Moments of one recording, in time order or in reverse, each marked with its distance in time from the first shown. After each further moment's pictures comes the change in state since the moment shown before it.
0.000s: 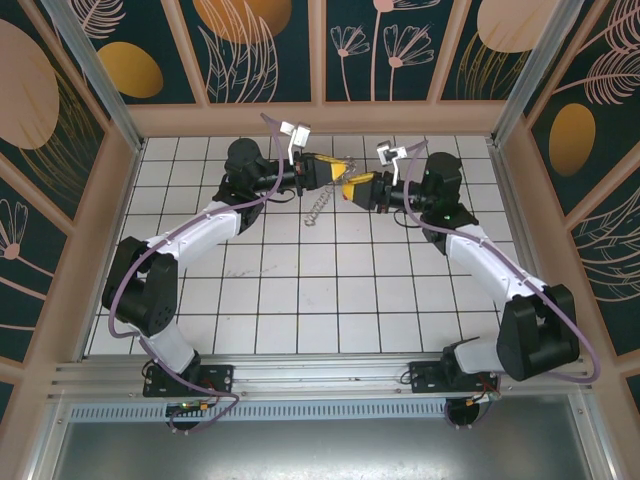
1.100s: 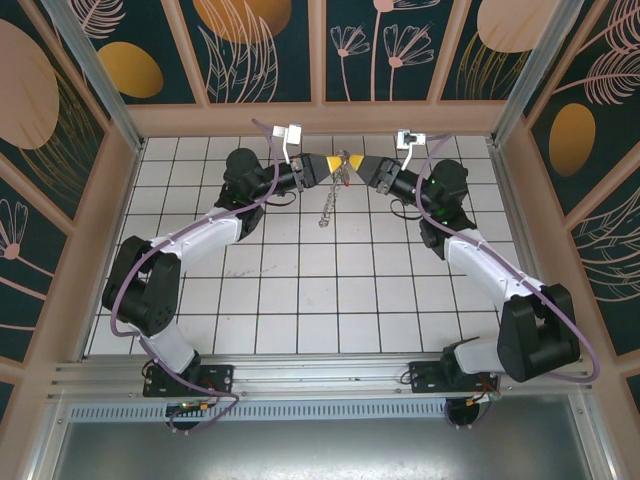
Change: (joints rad) left arm -0.003 0.002 -0.076 0.128 -0.155 -0.210; right arm 0.016 0.008 -0.045 0.341 0.301 0.431
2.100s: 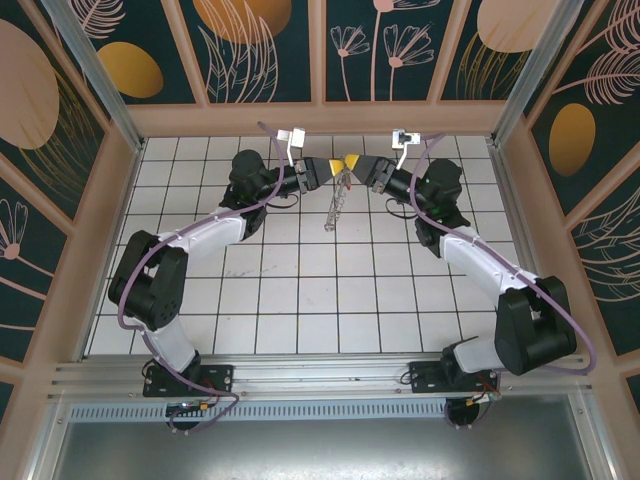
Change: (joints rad) left arm 0.000 0.045 0.000 0.007 0.003 -0.011; right arm 0.018 0.042 0.011 0.025 0.015 0.003
